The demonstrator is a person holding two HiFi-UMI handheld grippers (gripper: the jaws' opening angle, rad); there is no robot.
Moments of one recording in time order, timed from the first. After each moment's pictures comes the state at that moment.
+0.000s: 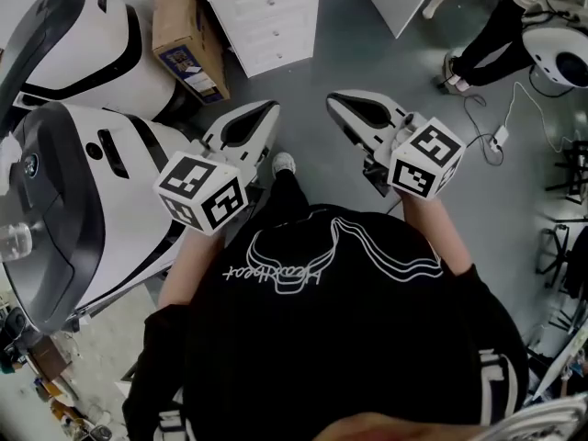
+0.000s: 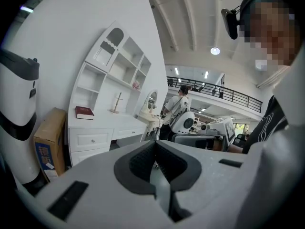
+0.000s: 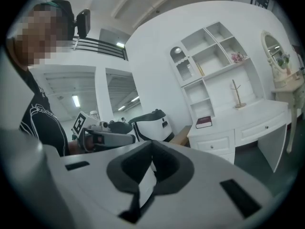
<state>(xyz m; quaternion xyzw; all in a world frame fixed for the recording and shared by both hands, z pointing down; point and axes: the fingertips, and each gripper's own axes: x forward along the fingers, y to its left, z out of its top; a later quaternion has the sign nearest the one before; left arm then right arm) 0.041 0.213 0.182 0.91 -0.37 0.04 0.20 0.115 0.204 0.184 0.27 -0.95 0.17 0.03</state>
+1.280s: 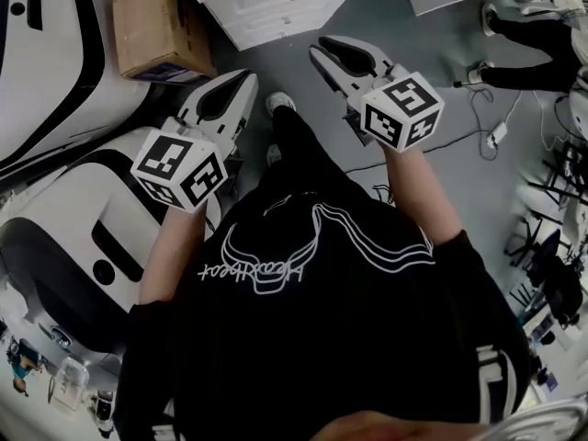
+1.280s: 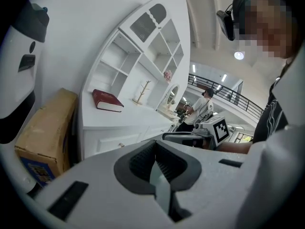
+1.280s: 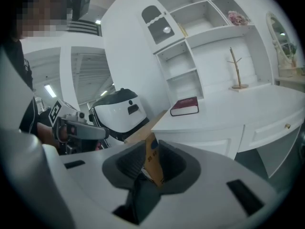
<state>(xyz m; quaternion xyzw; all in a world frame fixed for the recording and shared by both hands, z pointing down) -0.078 -0.097 0.314 0.87 -0.39 0.05 0.29 0.013 -0.146 0.340 0.32 -0.91 0.22 0.14</state>
